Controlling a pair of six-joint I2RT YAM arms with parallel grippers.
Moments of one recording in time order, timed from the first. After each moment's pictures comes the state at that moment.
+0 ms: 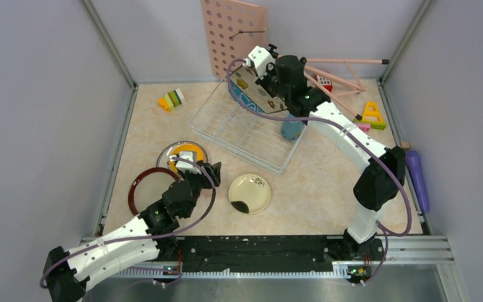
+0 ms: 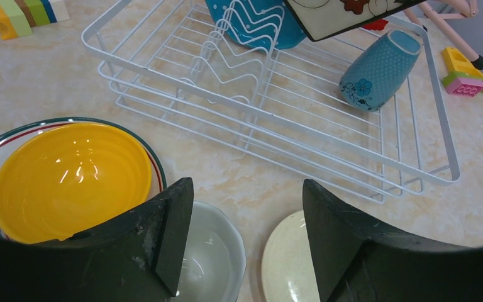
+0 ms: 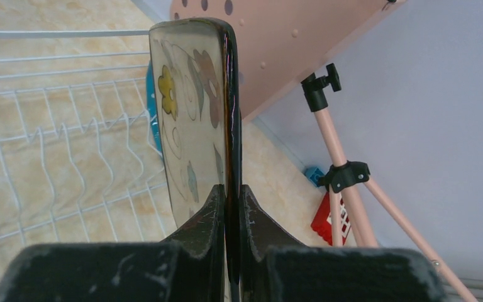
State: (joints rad) left arm -0.93 0.58 0.31 0.17 -0.65 -0.33; right arm 0.61 1.76 1.74 -0.27 0.12 -0.48
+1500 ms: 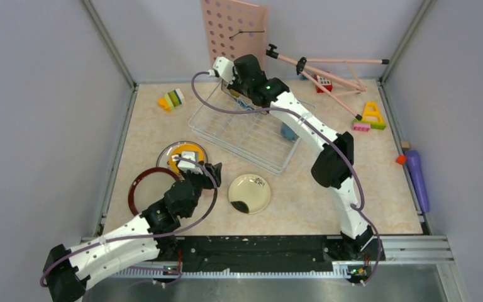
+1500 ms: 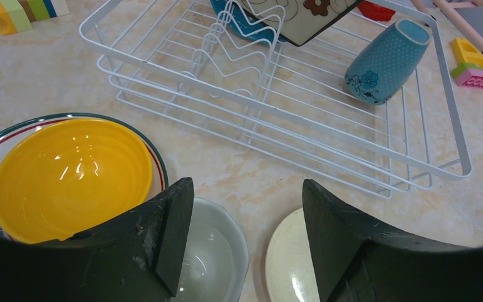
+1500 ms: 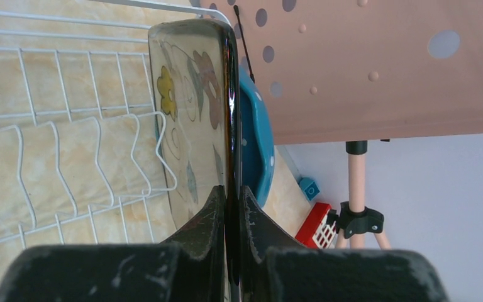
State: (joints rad) left arm -0.93 0.60 0.30 0.18 -0.65 -0.33; right arm 0.72 2.22 2.32 -0.58 0.28 -0.66
